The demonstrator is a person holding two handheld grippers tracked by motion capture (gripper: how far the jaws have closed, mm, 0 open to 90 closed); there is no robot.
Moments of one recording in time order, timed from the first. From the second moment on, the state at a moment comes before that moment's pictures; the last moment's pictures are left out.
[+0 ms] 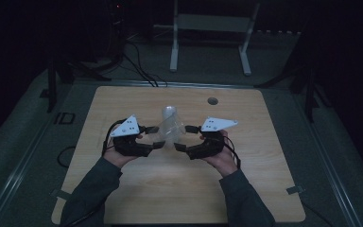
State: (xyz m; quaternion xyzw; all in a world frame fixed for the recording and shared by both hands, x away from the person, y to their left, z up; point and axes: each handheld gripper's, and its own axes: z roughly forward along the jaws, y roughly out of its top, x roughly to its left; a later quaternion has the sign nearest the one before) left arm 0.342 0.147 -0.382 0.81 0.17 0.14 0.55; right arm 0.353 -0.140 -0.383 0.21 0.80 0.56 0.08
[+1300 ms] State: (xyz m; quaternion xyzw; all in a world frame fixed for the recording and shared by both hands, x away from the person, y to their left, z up) left arm 0.344 0.141 -0.389 0.79 0.15 0.08 0.58; right arm 0.358 -0.138 -0.381 0.20 0.75 0.63 -0.01
